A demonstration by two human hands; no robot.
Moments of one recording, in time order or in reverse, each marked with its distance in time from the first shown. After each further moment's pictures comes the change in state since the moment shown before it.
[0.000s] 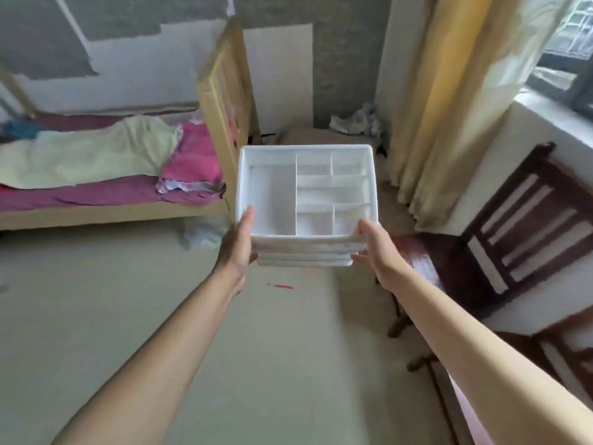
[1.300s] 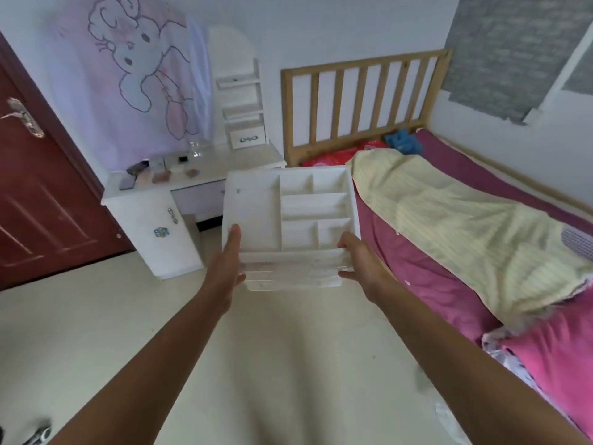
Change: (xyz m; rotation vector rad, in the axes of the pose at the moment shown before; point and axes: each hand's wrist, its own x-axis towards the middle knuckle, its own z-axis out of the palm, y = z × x) left_hand 0.339 0.093 -0.839 -0.442 1.226 -0.019; right_hand 0.300 -0.166 1.067 -0.393 -1.132 -0.030
